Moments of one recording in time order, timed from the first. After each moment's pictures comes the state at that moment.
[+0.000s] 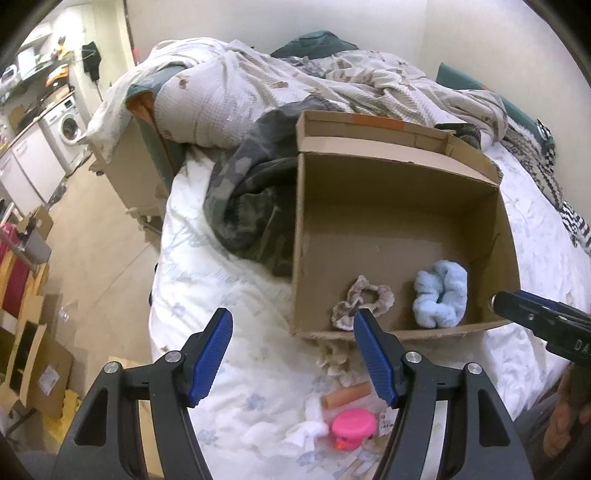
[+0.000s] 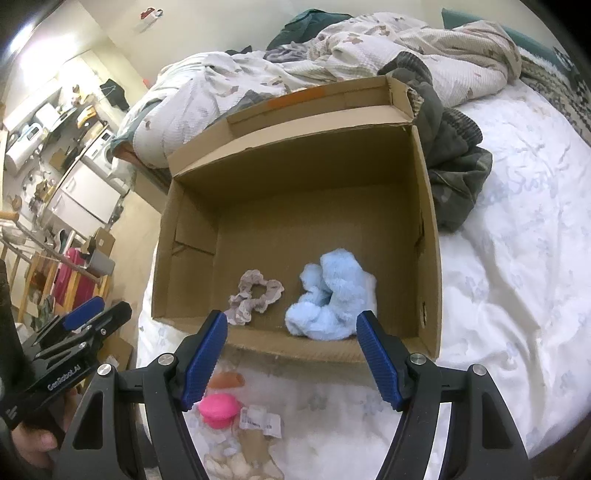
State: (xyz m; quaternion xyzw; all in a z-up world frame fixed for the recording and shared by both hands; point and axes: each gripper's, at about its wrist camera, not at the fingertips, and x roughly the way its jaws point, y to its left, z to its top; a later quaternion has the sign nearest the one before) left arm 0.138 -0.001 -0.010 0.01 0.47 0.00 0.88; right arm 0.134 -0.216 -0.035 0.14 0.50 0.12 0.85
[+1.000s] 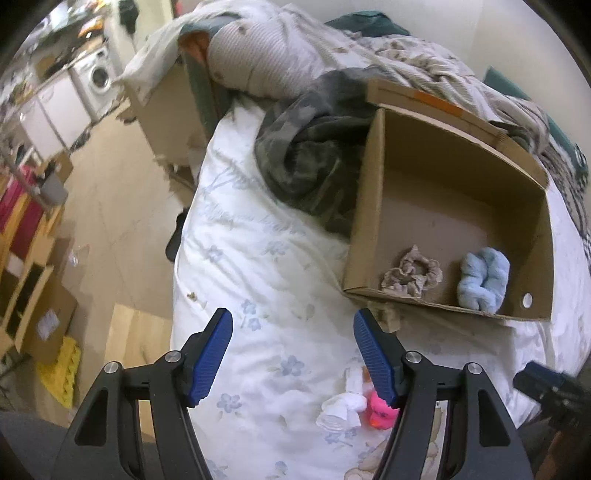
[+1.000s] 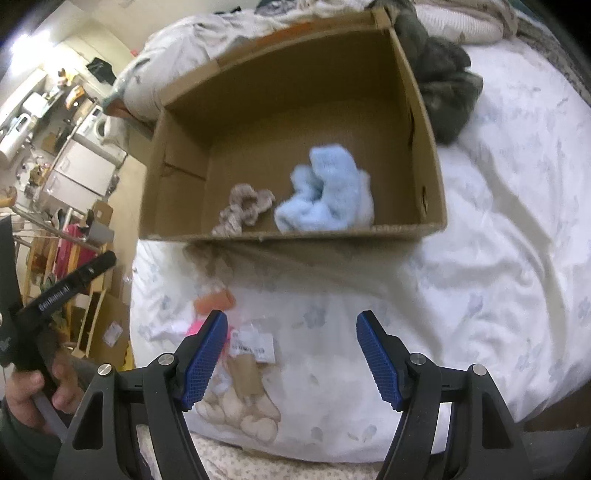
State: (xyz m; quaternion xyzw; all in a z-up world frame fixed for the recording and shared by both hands) left arm 0.129 0.049 -0.044 -0.05 0.53 0.06 0.85; right arm 0.088 -0.216 -0.076 0.14 0.58 0.13 0.79
